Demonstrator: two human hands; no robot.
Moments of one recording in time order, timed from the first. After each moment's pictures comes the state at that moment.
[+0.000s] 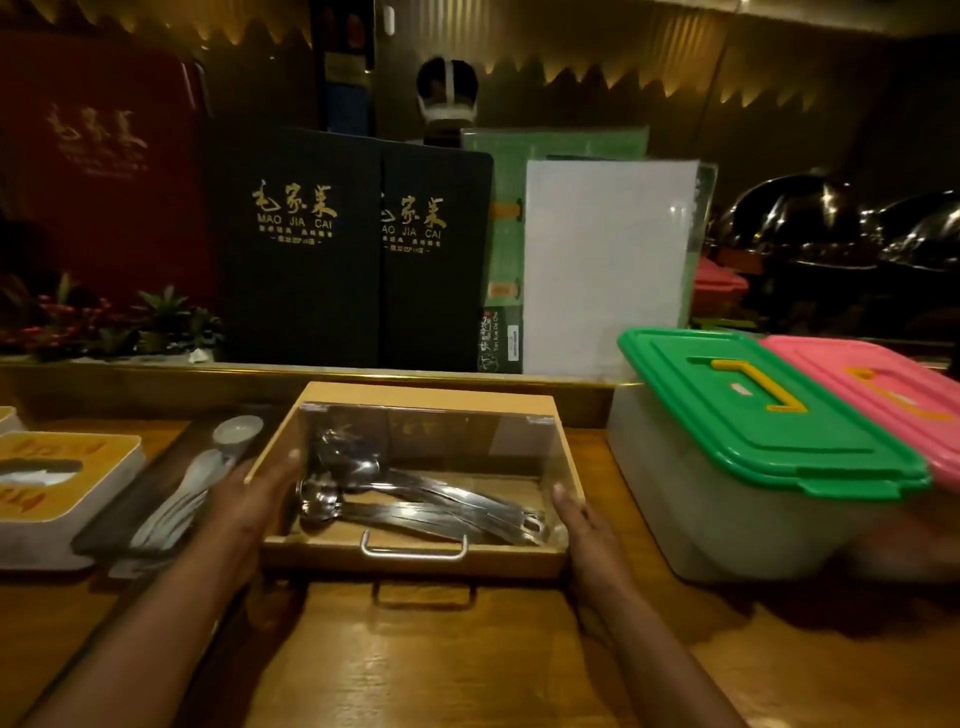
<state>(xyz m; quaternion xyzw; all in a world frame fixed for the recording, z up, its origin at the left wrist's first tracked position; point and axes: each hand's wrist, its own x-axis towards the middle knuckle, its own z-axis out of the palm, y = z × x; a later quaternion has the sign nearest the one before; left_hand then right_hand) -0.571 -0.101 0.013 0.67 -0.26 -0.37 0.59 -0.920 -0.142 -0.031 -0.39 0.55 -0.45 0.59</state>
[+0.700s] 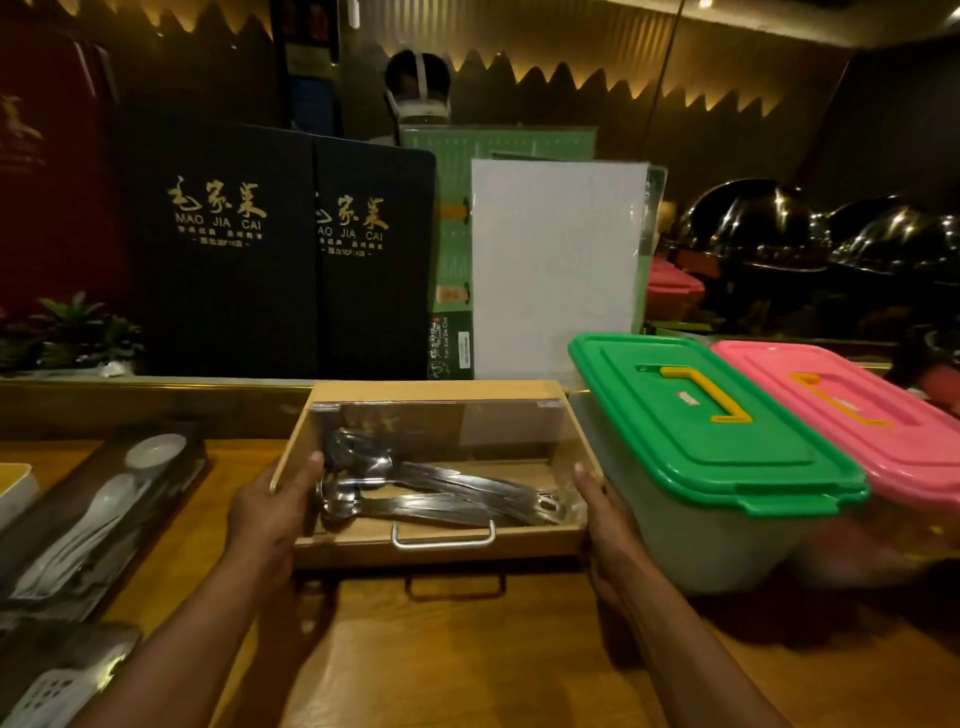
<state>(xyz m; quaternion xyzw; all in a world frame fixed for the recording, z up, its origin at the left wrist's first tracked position) -0.664 -0.149 0.006 0.61 -0.29 -0.37 0.64 -1.000 -0.215 -0.028 -0.38 0.55 -0.51 0.54</state>
